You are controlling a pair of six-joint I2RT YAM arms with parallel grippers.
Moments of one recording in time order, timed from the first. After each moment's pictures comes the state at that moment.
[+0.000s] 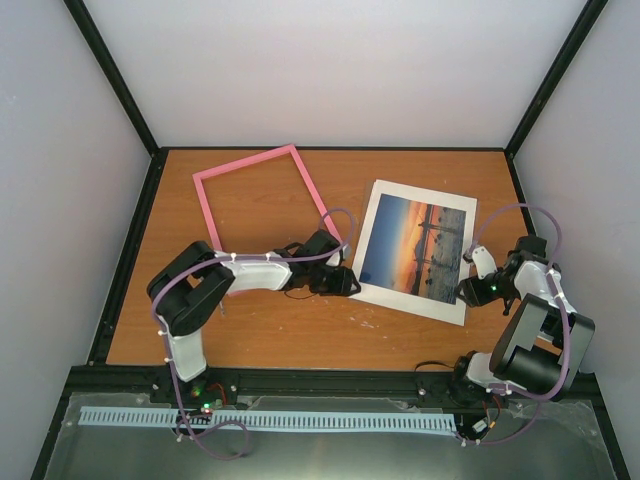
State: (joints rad) left arm -0.84 1.83 0.98 -0.07 0.38 -0.71; right arm -0.48 1.35 0.72 -0.77 -0.44 -0.87
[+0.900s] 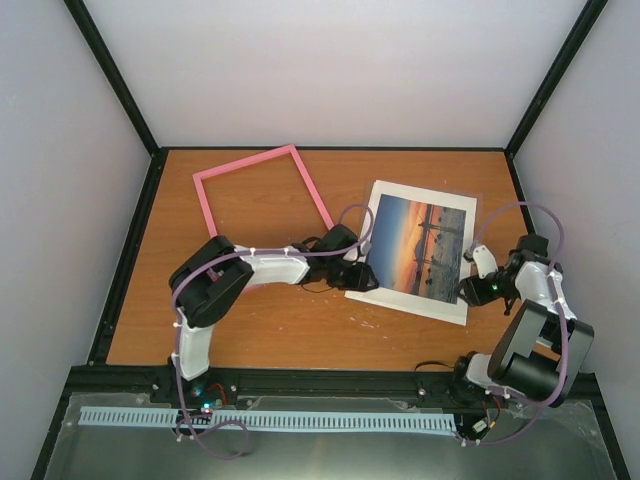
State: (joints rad) left arm -0.87 1.94 1.12 -0.06 0.42 -0.69; right arm -0.48 1.33 0.72 -0.80 -0.45 -0.87
